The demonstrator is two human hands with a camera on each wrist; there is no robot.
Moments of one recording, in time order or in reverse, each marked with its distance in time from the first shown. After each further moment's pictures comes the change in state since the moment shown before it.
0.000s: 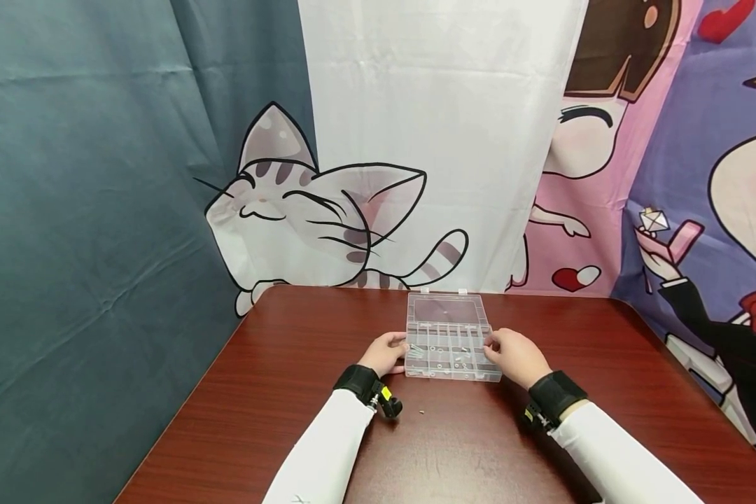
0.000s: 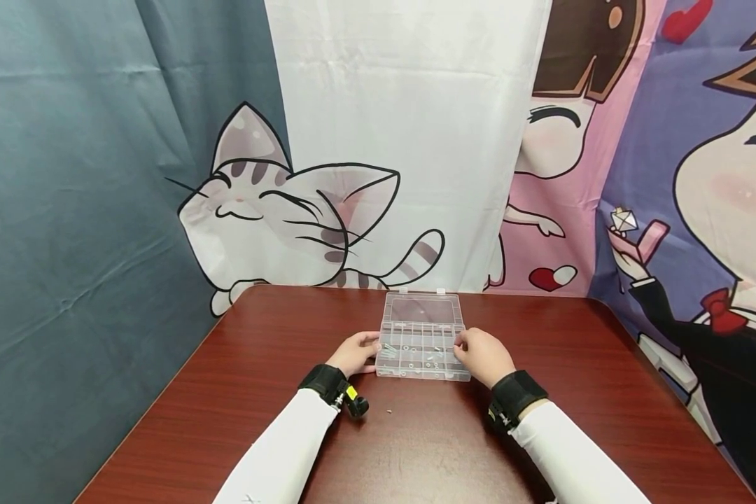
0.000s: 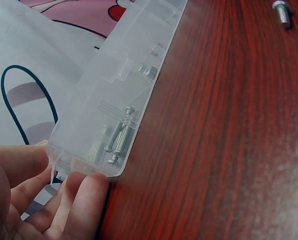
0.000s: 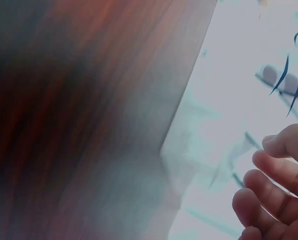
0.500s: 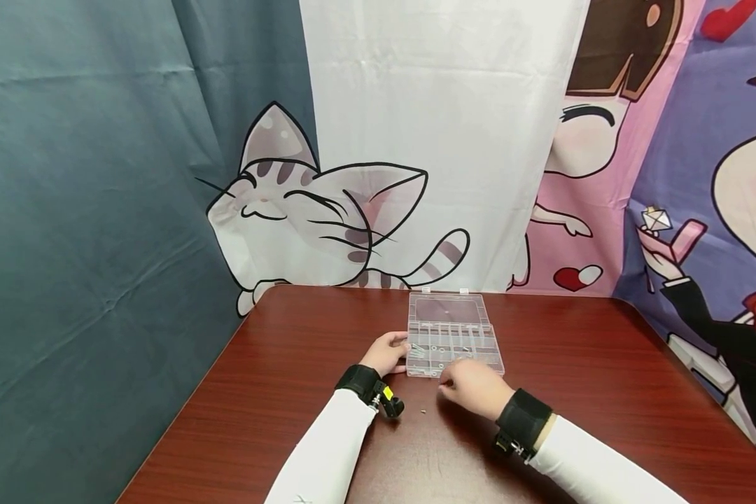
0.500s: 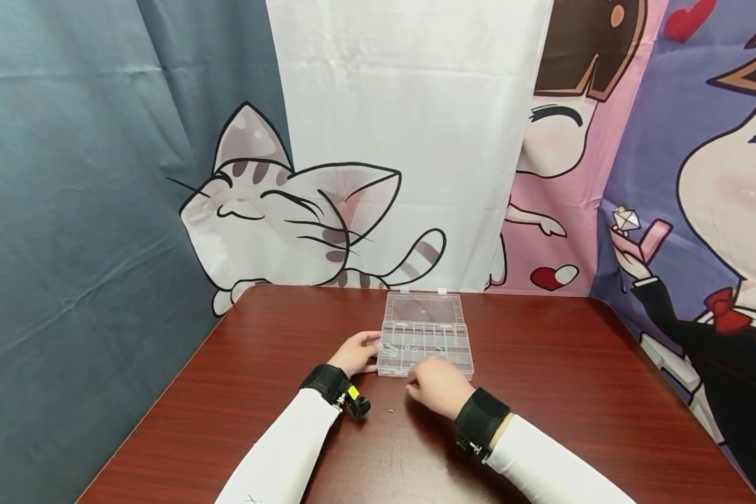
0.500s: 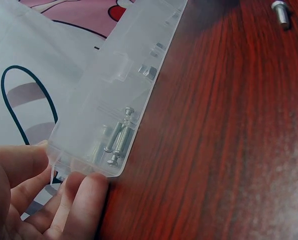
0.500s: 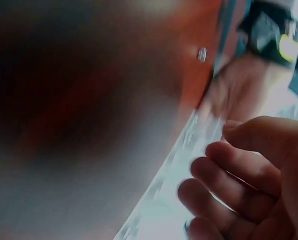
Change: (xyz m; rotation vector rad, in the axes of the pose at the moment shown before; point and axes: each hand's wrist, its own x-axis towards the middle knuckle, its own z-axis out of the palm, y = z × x) left_hand 0.000 -0.002 0.001 -0.008 0.003 0.013; right_hand -0.022 -0.090 0.019 -0.072 -0.125 -0.373
